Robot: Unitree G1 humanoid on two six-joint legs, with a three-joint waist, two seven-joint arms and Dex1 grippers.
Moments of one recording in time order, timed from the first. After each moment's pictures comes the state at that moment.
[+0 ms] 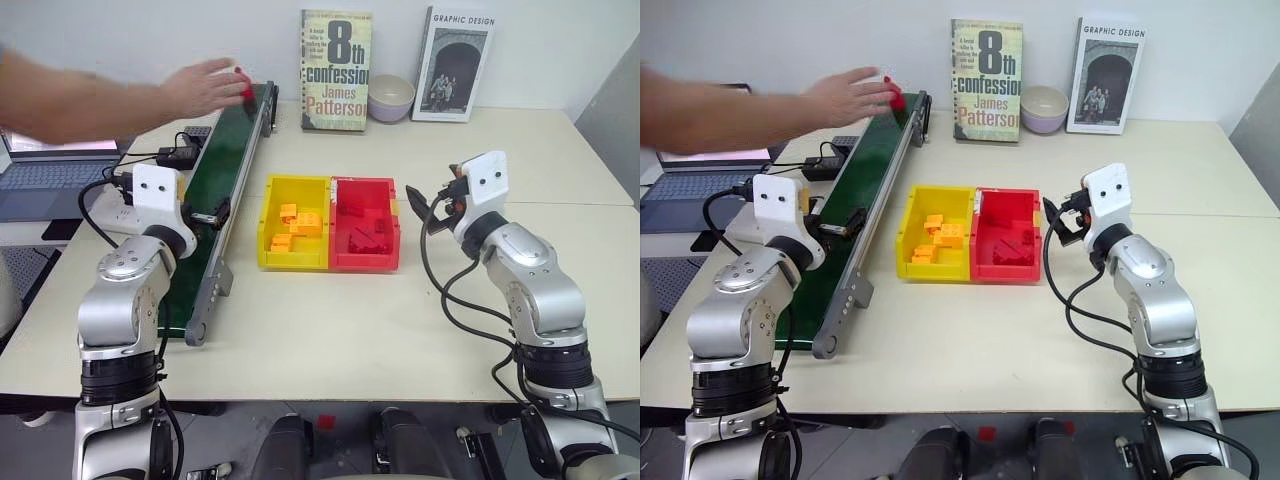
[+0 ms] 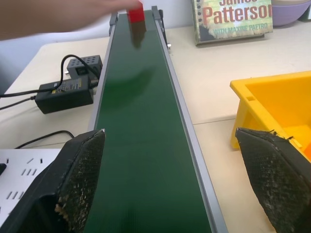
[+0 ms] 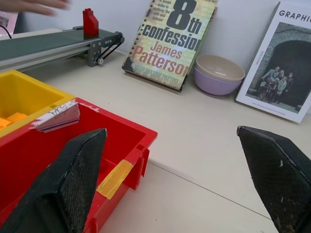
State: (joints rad) left arm -0.44 0.50 0.26 -0.16 -0.27 0.70 -0.25; right arm -0.52 -0.36 -0.02 -0.24 0.18 0.58 0.28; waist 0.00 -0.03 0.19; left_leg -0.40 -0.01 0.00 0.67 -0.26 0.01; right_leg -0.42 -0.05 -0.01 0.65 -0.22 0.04
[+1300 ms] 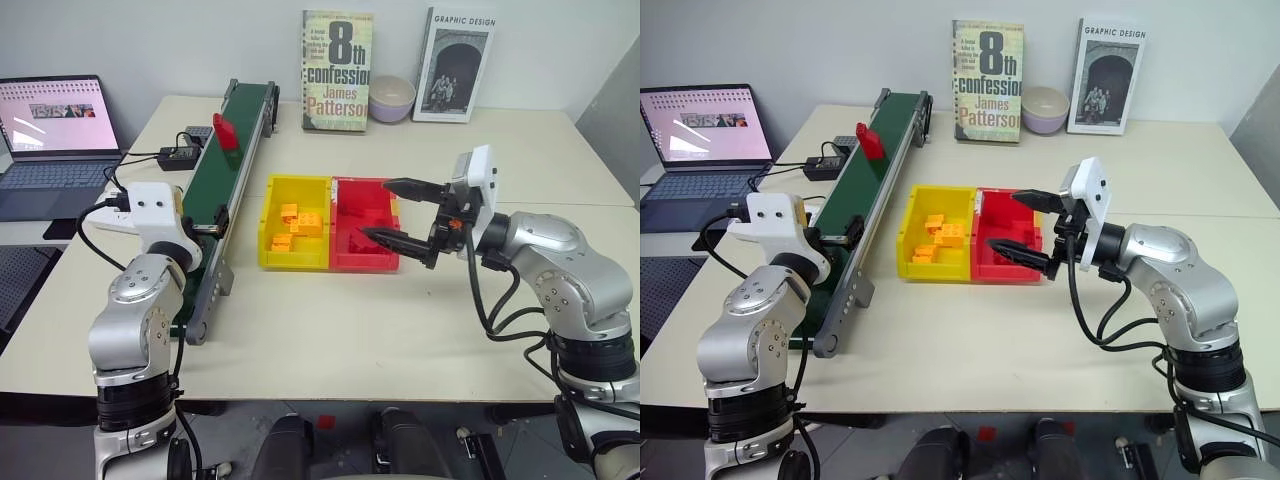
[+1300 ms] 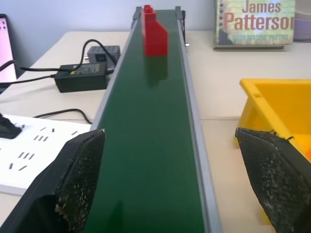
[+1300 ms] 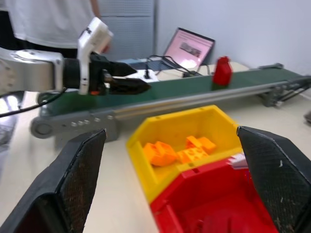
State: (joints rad) left arm -0.36 0.39 0.29 -0.28 -0.27 0.73 -0.11; right arm -0.58 -0.54 0.02 -0.35 0.54 0.64 0.79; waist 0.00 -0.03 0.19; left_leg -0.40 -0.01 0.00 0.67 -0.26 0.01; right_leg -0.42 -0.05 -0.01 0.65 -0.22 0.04
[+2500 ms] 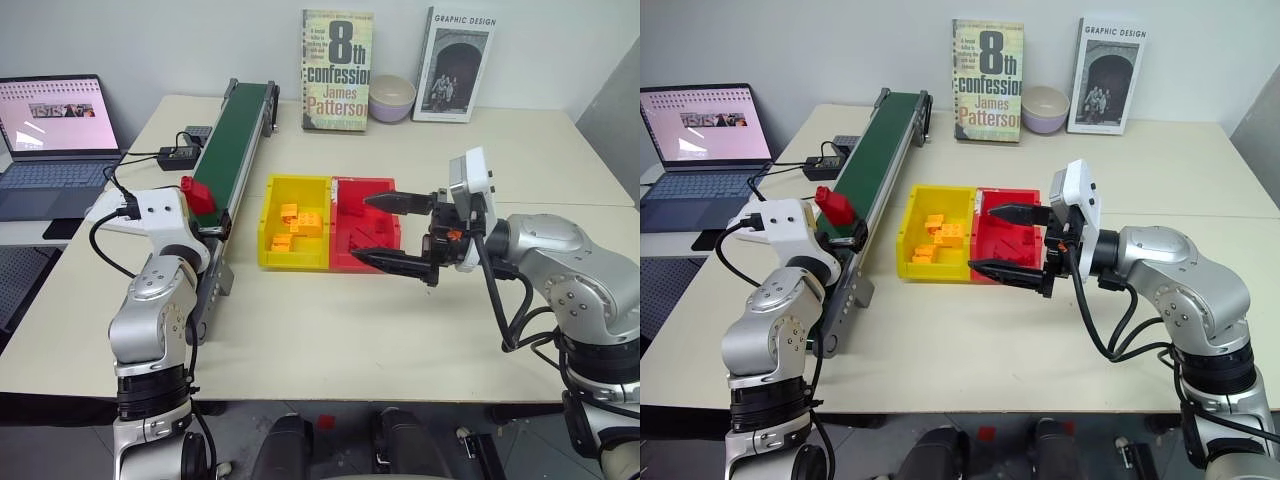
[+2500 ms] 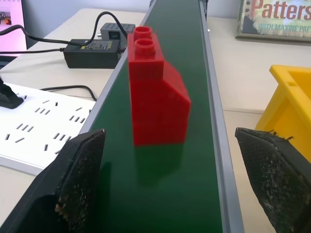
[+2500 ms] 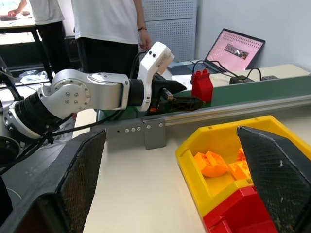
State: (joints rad) left arm -0.39 0.31 0.30 -0.18 -0.25 0.69 -0.03; right arm -0.61 -0.59 0.02 -0.45 0.75 0.78 0.83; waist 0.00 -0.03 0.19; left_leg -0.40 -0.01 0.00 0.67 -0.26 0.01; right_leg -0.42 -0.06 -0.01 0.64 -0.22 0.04
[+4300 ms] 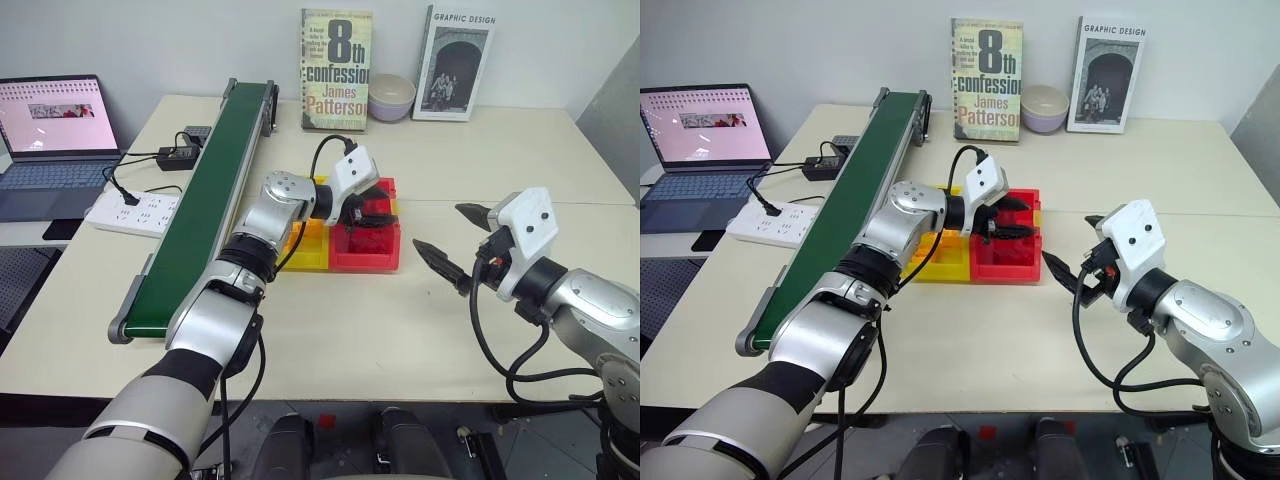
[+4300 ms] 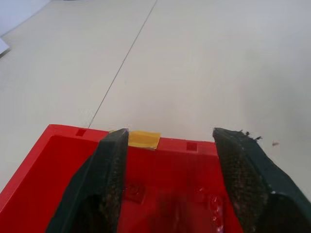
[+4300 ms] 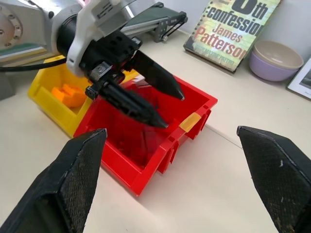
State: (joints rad) left arm -1.17 0.23 -0.27 0.93 -0.08 0.01 -1.08; right arm -0.27 -0.63 -0.21 -0.86 0.61 1.02 0.30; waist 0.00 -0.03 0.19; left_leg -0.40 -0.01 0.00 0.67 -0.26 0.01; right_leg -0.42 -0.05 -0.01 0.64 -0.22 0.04
